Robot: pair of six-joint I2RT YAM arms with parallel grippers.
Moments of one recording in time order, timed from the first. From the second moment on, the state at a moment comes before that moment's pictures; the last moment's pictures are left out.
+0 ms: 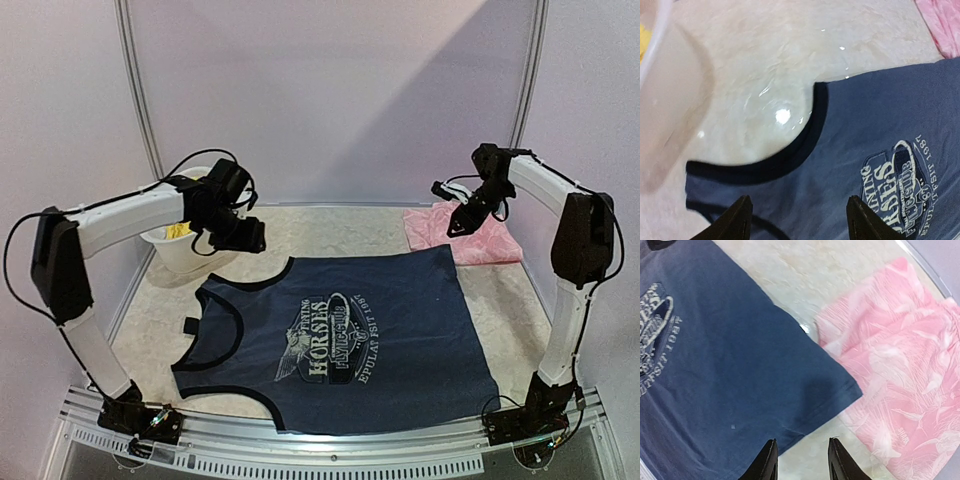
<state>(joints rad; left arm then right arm) -0.54 1.72 1.42 -0.73 -0.08 -0.34 0.13 2.02 1.86 -1.10 -0.32 -0.68</state>
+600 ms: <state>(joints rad) -0.51 2.32 2.03 -0.79 0.11 -0.11 0.10 2.30 2.05 -1.16 -0.27 -0.70</state>
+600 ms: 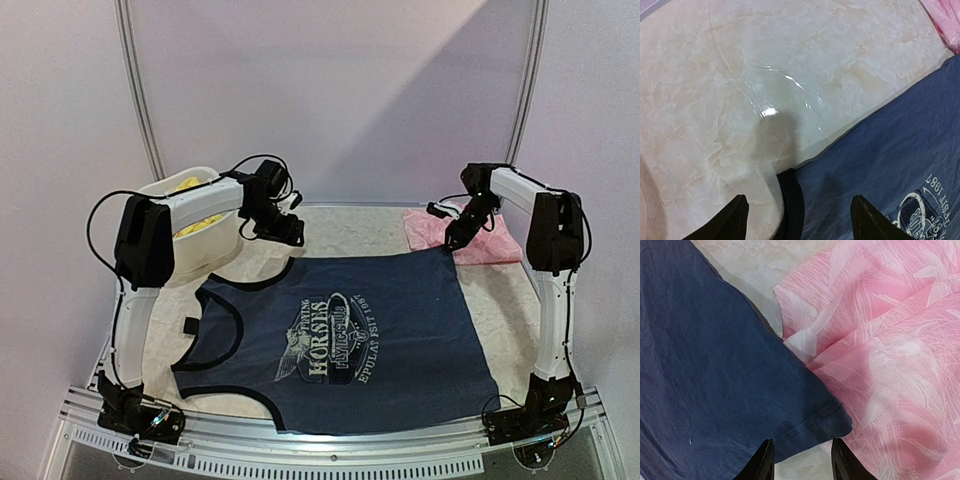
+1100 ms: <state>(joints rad) -0.44 2.40 2.09 -0.81 0.17 -0.13 0.07 2.38 2.10 -1.15 -0.32 -0.69</state>
